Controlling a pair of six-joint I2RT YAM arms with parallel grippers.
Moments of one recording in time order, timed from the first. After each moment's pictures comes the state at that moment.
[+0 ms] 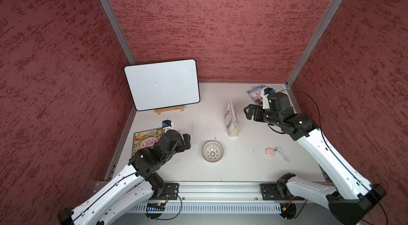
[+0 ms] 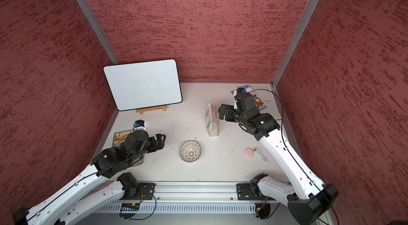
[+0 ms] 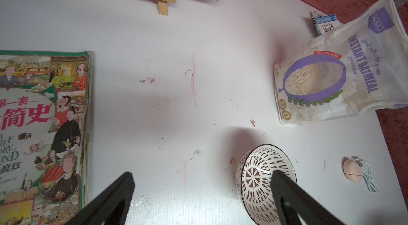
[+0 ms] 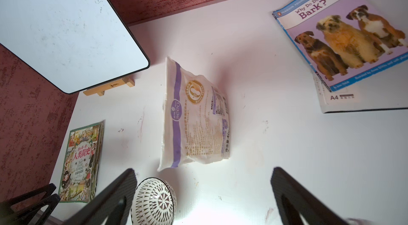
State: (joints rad) left arm -0.73 0.65 0.67 -0.81 -0.32 -0.81; right arm 0.50 1.17 1.29 -0.83 0.03 0.52
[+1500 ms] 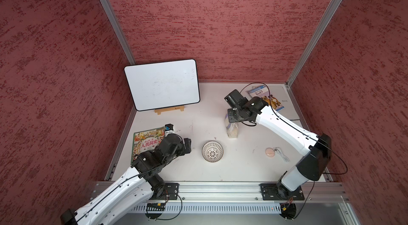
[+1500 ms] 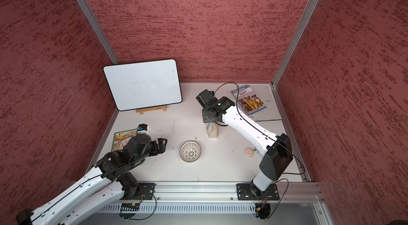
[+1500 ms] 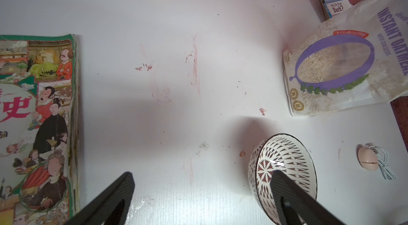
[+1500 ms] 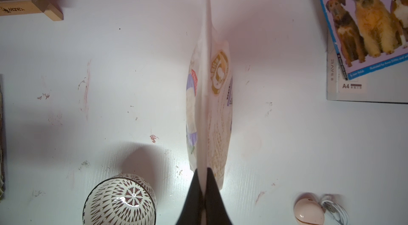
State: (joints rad) left arm -0.72 0.61 0.55 -0.73 -0.26 -0.77; right arm 0.73 1.62 1.57 -1.08 0.26 0.57
